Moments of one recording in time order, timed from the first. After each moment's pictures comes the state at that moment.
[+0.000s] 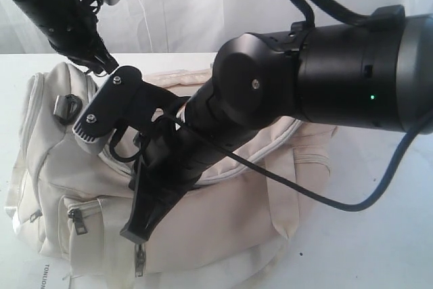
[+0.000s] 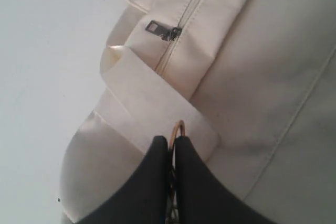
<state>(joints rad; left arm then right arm) -0.29 1.87 -1.67 -0.04 0.94 0.49 1.05 1.64 -1.18 0.32 0.59 -0.63</state>
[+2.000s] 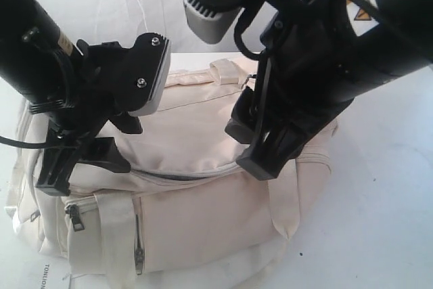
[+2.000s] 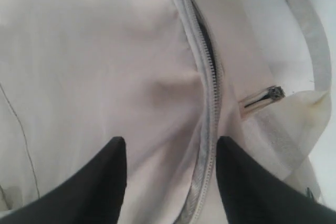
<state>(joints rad) -0.67 1.40 -1.20 -0.12 1.04 1.15 1.05 1.22 -1.24 -0.18 1.00 -0.16</state>
